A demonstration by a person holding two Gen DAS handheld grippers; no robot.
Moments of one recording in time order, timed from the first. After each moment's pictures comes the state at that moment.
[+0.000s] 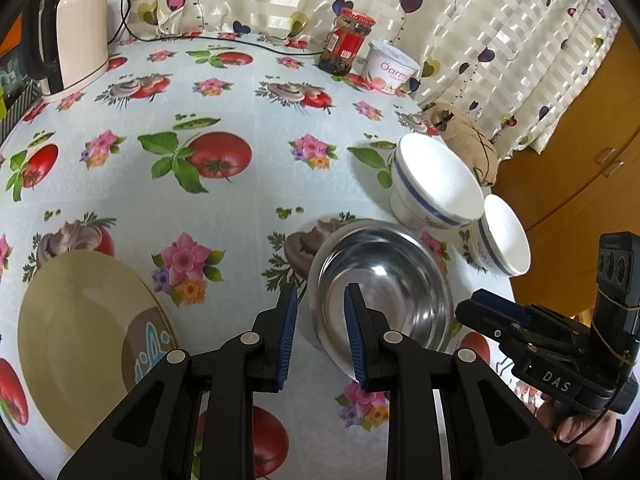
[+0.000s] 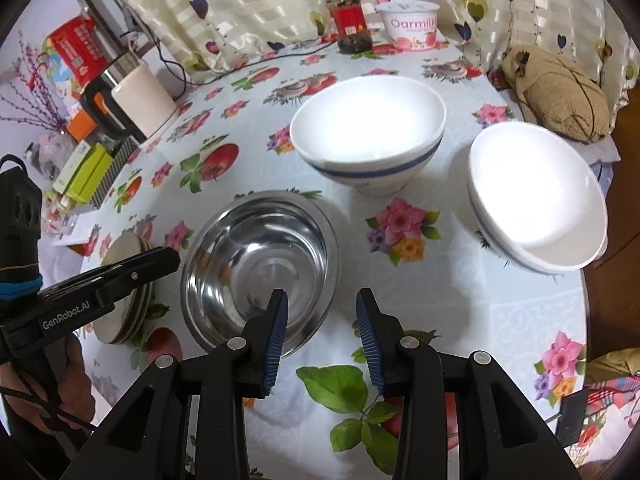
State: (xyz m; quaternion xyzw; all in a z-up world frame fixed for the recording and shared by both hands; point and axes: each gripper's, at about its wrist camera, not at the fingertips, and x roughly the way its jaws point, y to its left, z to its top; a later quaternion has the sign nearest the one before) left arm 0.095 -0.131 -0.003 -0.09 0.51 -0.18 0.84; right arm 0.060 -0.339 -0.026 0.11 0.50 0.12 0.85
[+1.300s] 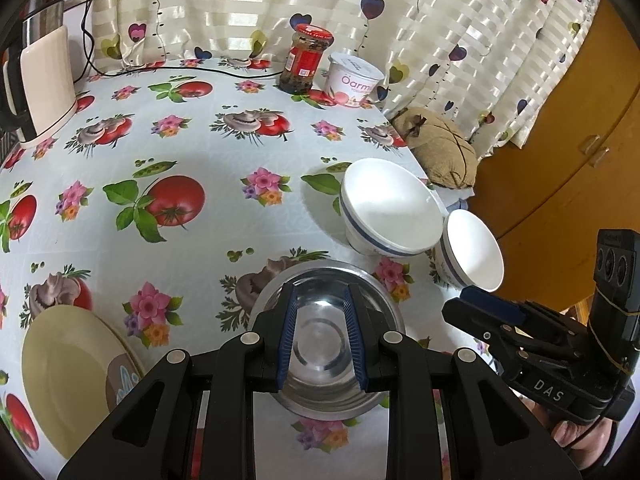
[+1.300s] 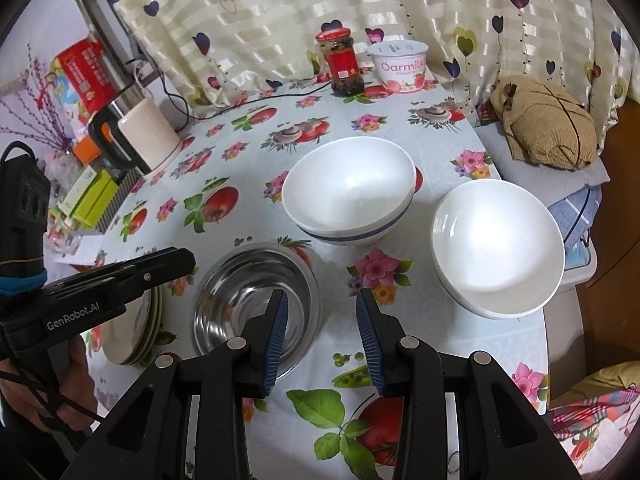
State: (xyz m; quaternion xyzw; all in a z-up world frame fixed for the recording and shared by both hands) left arm 0.109 -0.170 0.026 -0.07 0.49 -0.21 0.84; right arm 0.061 -0.357 0.005 0.11 0.46 0.11 0.88
